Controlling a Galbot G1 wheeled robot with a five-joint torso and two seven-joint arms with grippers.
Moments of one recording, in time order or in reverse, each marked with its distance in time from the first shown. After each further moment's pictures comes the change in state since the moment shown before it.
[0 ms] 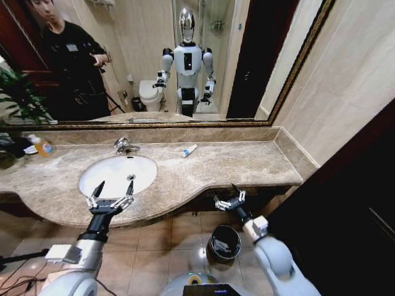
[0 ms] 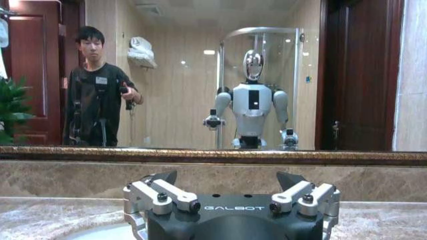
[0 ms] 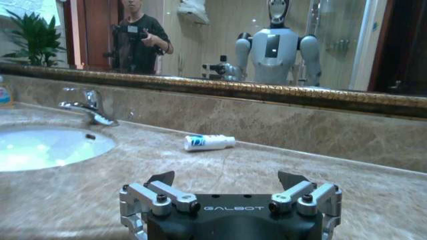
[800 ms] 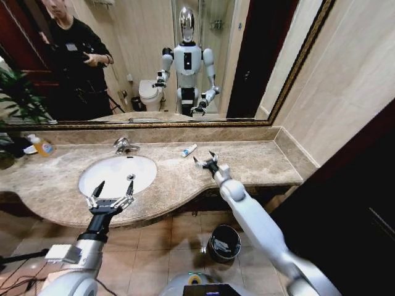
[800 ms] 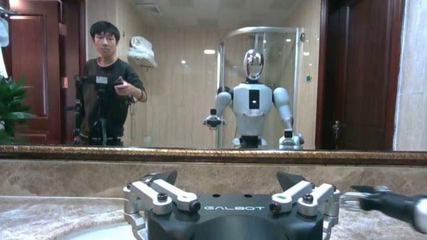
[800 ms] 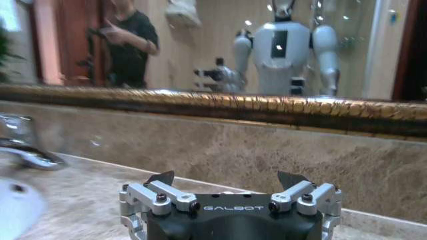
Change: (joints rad) left arm 0.000 0.000 0.000 0.000 0.000 0.000 0.000; right arm 0.815 0.138 -0.401 -0.674 0.172 -0.040 0.223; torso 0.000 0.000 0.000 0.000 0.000
